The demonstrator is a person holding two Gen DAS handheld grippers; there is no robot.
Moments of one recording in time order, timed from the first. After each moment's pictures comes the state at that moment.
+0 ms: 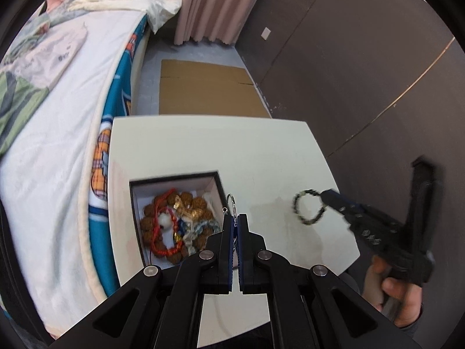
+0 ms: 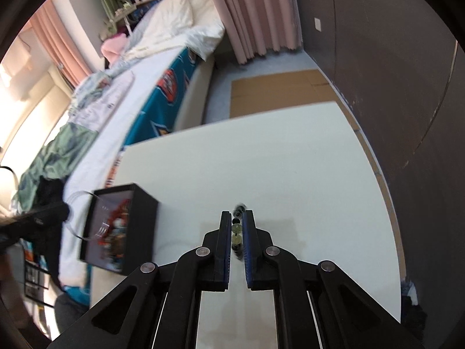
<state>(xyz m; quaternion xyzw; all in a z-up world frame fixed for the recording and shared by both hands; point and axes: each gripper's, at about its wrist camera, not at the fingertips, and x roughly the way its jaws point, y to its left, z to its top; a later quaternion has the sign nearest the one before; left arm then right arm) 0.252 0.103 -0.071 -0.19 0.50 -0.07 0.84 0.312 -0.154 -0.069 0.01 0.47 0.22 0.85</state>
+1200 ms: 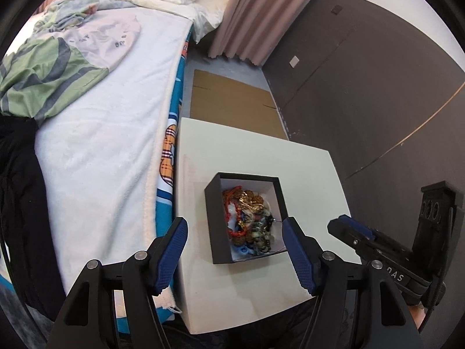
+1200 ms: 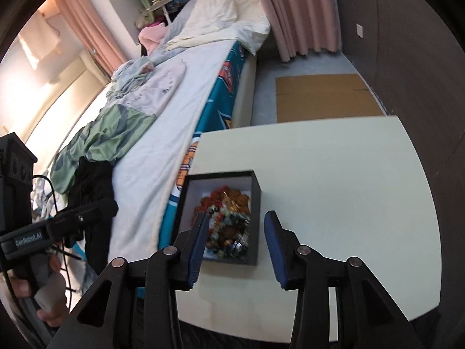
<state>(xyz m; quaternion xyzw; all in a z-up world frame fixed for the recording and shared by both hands) 0.193 0.186 -0.056 -0.25 0.45 -0.02 0.86 0.259 -0.065 -0.045 0.01 0.49 0.28 0.83</state>
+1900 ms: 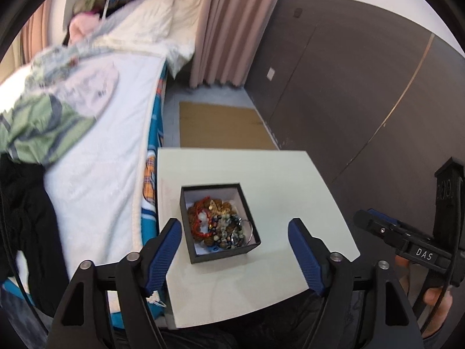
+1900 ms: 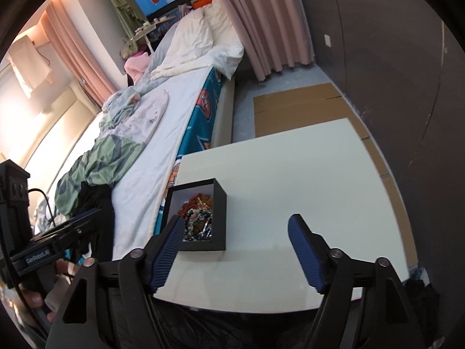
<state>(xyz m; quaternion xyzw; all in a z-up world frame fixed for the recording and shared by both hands) 0.151 0.116 0.000 -0.15 0.39 -0.02 0.91 0.227 -0.146 0.005 0.04 0.44 0.24 0.86</state>
